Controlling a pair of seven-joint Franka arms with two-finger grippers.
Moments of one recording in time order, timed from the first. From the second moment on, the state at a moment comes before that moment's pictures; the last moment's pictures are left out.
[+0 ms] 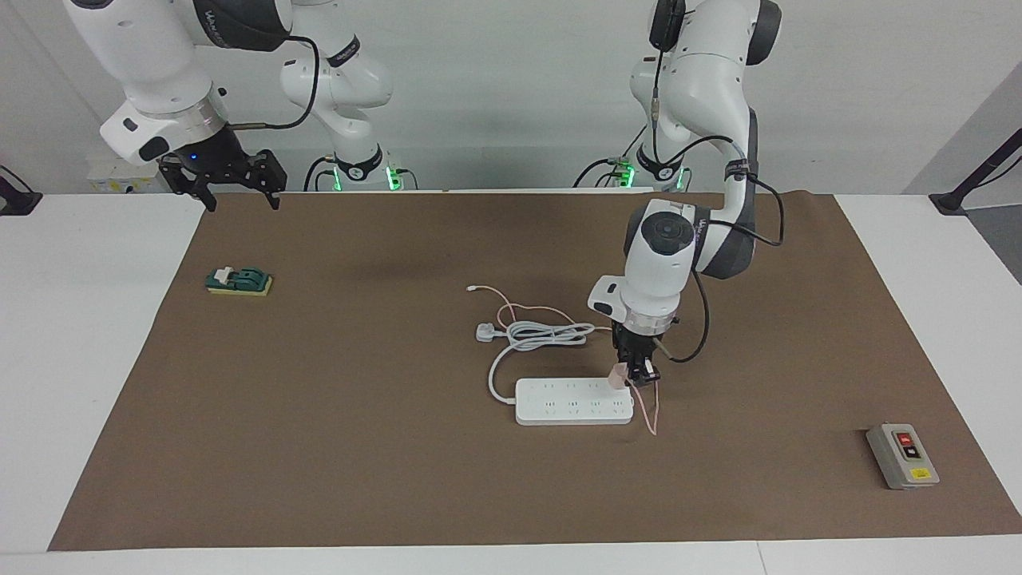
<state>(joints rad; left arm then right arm) -0.43 0.45 0.01 -1.69 0.09 2.28 0.93 -0.04 -0.06 0.02 -1.65 -0.06 1.49 -0.08</state>
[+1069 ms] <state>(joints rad) -0.44 0.45 0.02 -1.71 0.13 2.31 0.92 -0.04 -0.06 0.02 -1.65 -0.06 1.49 -0.08</state>
